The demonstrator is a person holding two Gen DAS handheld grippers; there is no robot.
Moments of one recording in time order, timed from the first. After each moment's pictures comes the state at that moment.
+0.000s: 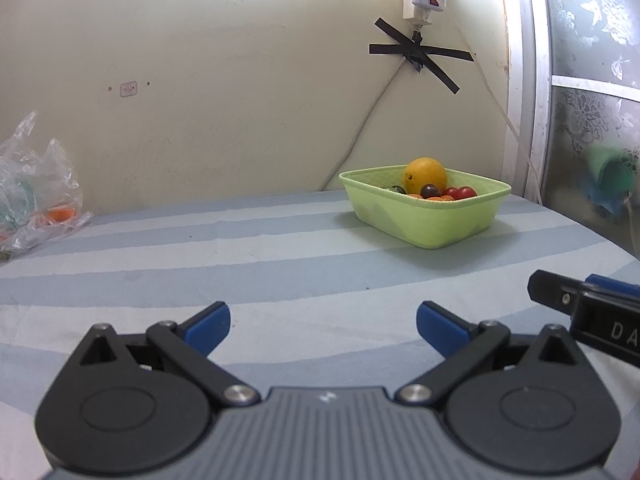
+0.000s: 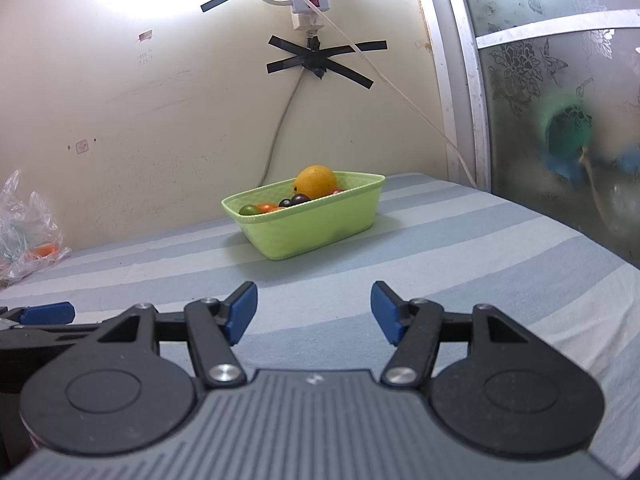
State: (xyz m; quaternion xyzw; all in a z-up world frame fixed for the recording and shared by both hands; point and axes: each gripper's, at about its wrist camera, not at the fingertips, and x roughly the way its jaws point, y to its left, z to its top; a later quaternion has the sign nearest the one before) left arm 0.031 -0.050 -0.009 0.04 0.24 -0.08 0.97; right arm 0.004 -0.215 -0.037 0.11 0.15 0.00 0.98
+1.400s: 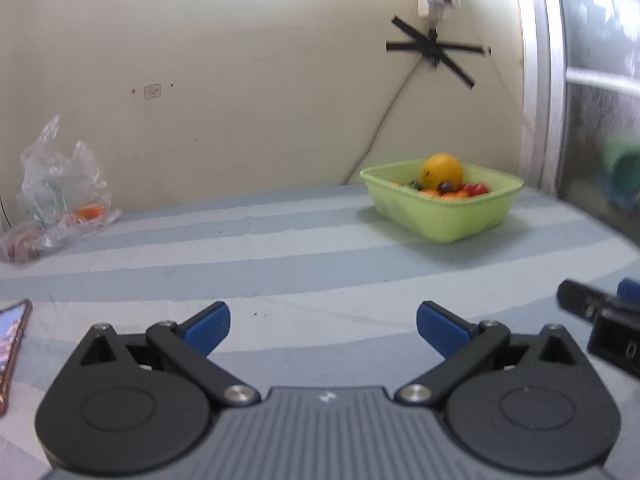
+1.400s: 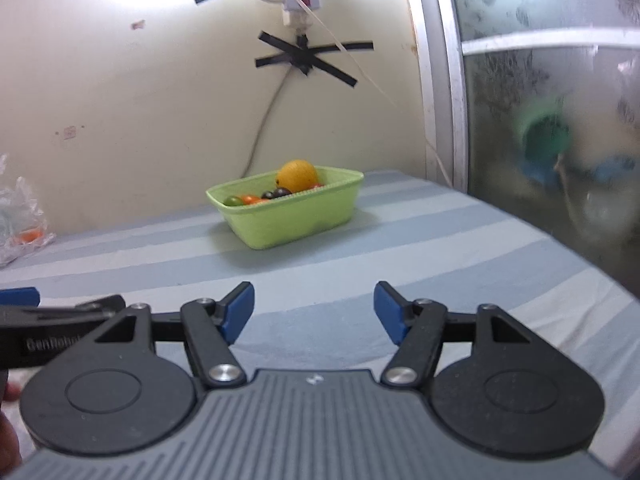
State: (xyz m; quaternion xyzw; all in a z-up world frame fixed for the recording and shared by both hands) left arm 0.013 -0.043 0.014 0.04 0.26 -0.05 0.96; right arm -0.015 -0.212 -0.026 0.09 0.17 -0.03 0.98
